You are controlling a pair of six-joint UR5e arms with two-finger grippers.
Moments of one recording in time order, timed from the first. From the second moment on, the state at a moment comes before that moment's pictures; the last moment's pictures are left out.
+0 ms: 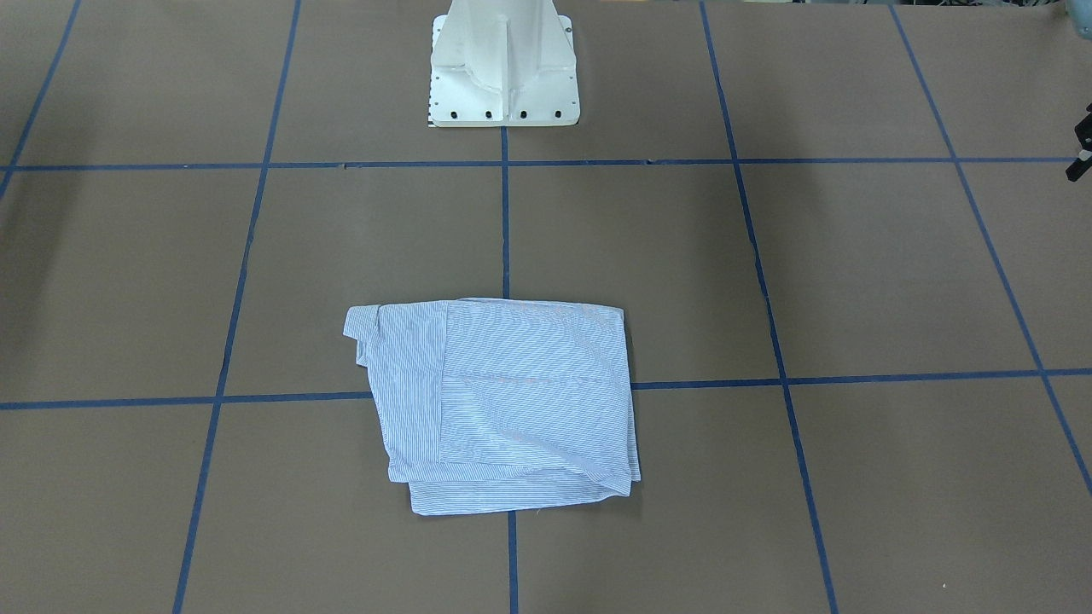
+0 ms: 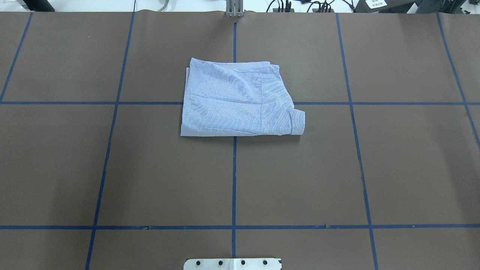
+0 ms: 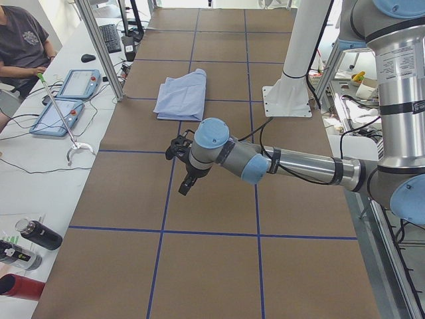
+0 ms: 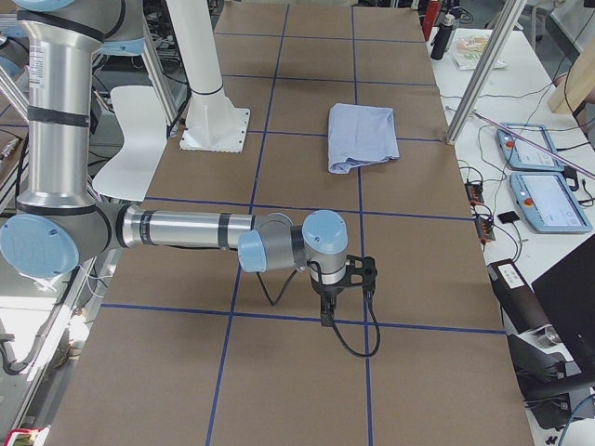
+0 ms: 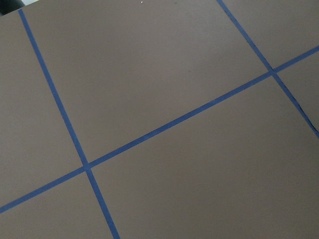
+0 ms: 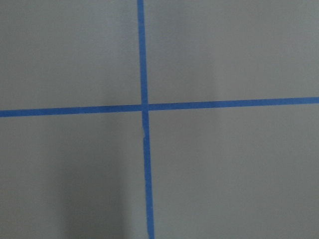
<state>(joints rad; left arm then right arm) -1.50 -1.39 -1.90 -1.93 -2.39 0.02 1.54 -1.69 1.74 -1.46 2.29 0.19</state>
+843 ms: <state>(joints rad) -1.50 -1.44 -1.85 -1.92 -2.33 0.01 1.52 -1.68 1.81 -1.62 2.31 0.19</state>
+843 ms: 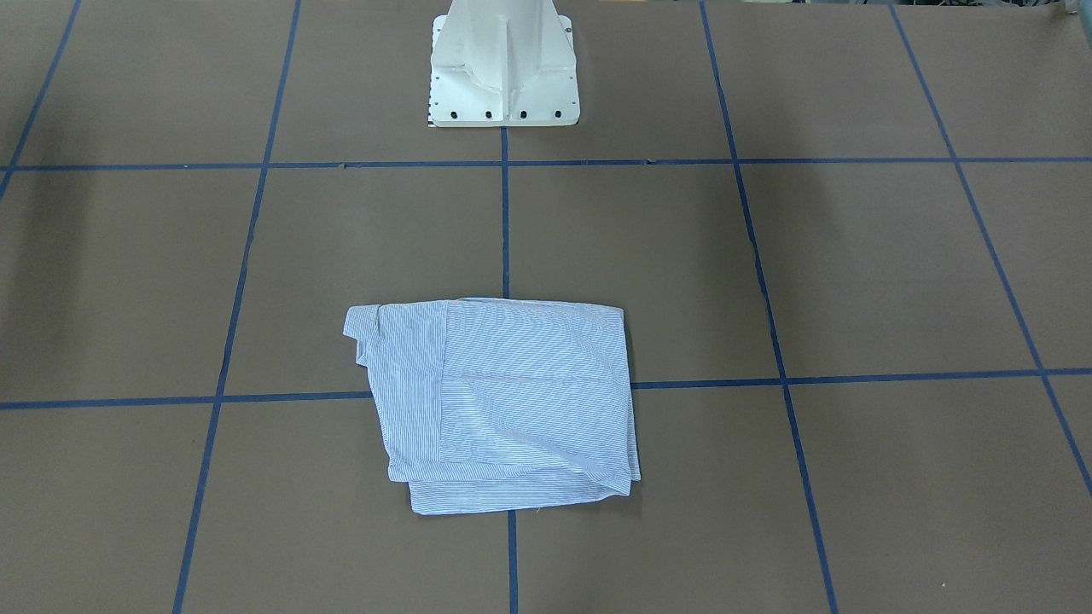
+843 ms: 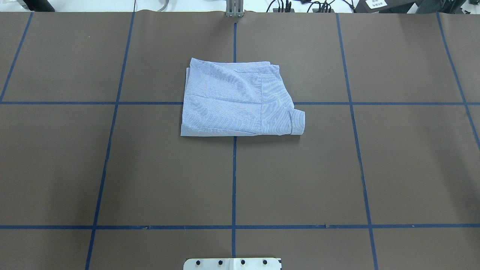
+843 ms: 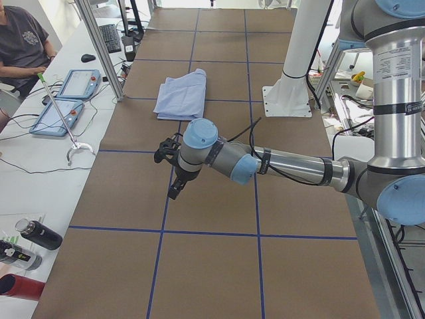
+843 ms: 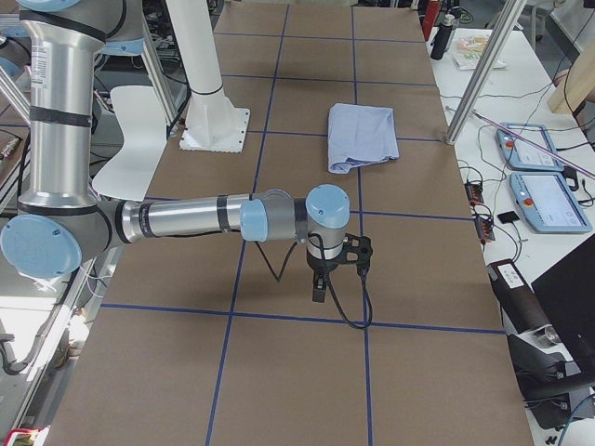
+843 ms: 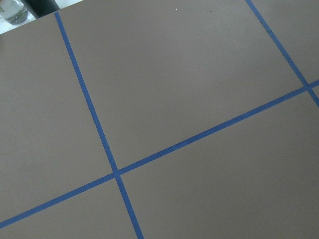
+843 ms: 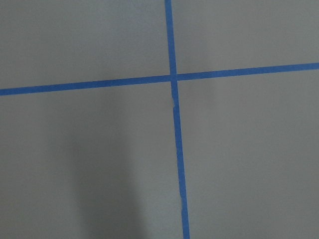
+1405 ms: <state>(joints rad) -1.50 -1.45 -1.86 -1.93 -2.33 0.02 1.51 -1.67 1.78 -1.61 2.32 0.15</state>
